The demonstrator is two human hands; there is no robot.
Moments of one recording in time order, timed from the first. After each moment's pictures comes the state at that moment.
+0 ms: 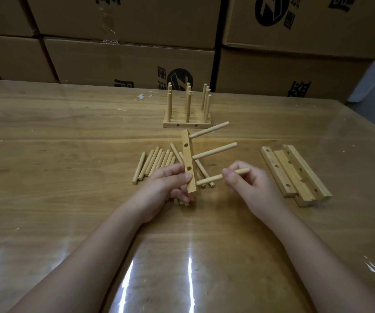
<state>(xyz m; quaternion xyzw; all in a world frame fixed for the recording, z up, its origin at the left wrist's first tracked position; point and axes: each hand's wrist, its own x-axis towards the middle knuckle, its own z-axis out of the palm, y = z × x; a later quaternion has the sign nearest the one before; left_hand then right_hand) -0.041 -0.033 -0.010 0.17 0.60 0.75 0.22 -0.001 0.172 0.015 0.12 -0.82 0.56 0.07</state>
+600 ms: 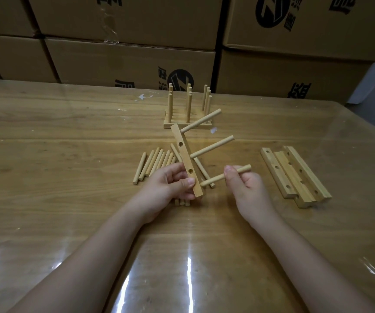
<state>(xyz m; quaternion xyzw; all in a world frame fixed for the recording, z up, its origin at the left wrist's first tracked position) -0.039 -0.032 -0.009 0.17 0.60 0.75 0.20 -0.001 0.155 0.005 0.02 -0.81 0.57 0.11</state>
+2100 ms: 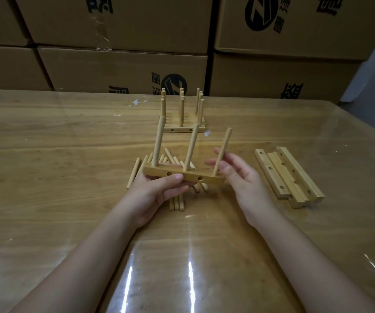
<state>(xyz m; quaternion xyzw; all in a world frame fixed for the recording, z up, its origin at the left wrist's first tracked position) -0.038 -0.035 -0.001 0.09 0.49 0.85 0.18 -0.009 0.163 0.014 0.07 -0.72 0.68 0.08</state>
